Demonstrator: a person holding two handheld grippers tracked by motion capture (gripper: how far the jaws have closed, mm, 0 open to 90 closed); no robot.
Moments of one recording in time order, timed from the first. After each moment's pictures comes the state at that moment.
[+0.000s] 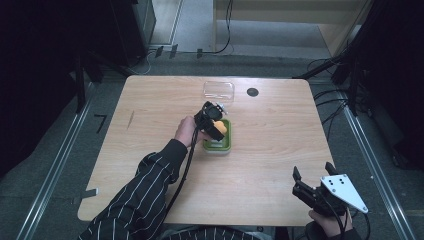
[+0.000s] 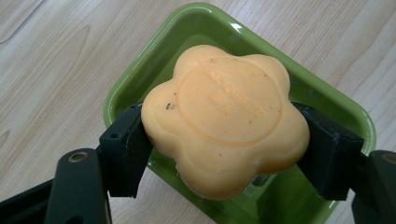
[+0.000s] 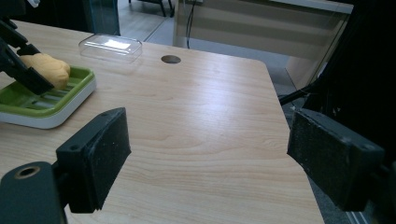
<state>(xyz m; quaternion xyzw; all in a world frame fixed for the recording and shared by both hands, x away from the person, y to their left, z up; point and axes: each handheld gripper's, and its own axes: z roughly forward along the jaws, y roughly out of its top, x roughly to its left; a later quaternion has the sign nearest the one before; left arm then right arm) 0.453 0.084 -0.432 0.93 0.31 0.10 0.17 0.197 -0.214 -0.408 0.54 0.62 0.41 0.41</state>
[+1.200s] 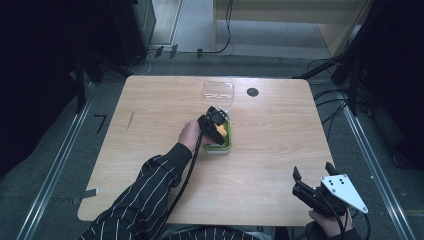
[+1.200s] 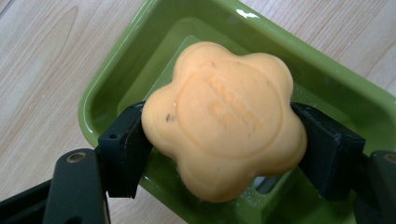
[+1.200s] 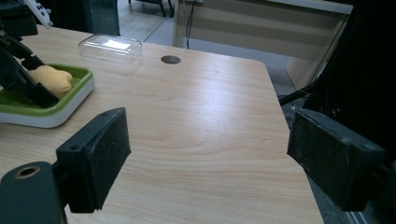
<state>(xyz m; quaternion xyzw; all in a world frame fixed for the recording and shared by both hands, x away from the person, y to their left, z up) 0.449 0.072 -0.449 0.93 0.31 0.12 0.13 0.197 -0.214 -0.408 0.54 0.62 0.41 0.41</state>
